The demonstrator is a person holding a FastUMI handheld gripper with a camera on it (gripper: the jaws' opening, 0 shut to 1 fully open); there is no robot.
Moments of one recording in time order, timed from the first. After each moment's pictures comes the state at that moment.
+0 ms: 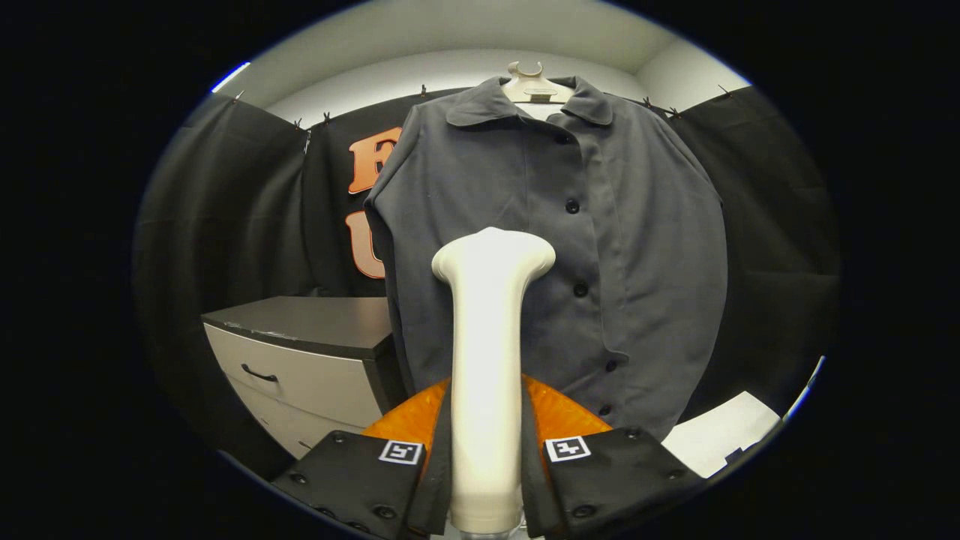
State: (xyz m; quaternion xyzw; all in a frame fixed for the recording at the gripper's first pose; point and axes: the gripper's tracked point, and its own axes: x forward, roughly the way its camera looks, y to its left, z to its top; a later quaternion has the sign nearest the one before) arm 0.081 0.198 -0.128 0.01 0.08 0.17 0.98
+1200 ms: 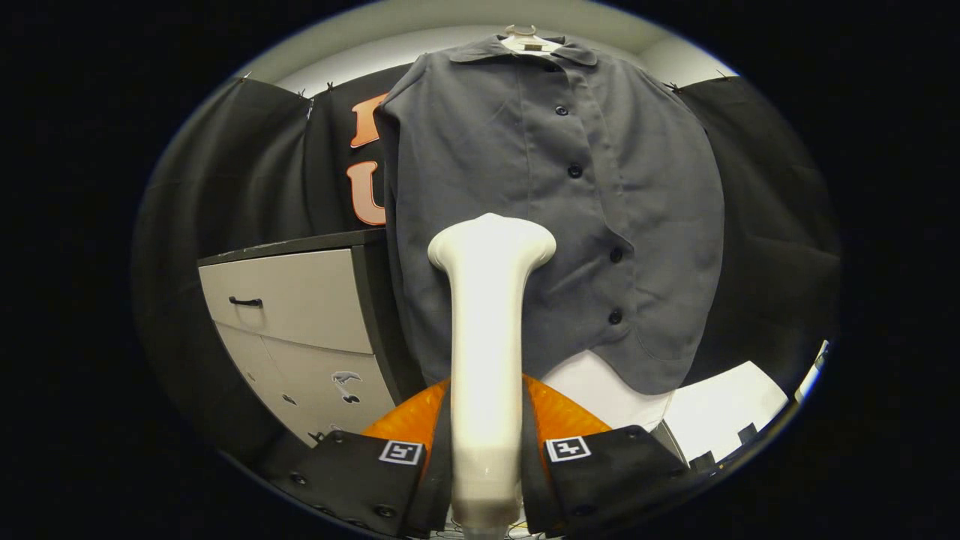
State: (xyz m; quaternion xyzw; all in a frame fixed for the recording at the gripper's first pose) arm 0.049 0.186 -0.258 0.00 0.16 0.17 0.97
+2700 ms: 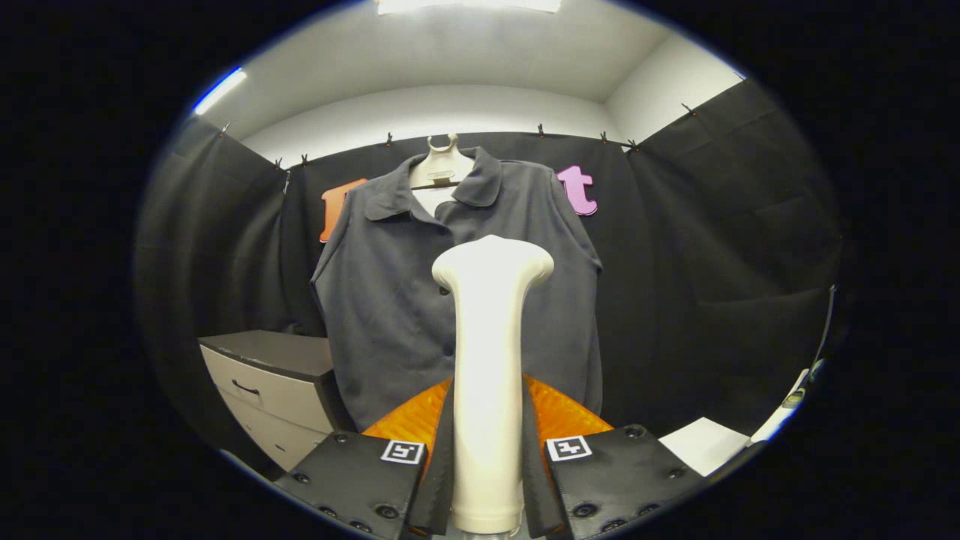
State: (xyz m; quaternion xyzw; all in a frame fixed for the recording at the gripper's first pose) arm 0.060 0.024 -0.032 0.03 -0.01 0.12 0.99
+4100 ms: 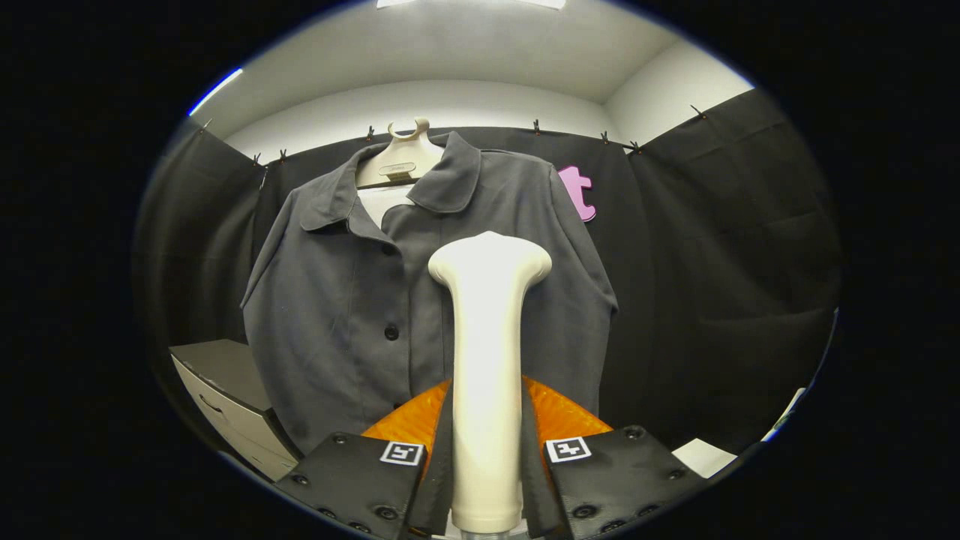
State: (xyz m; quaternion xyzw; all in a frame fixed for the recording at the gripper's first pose) arm 0.170 0.033 -0.006 0.01 0.00 0.10 0.99
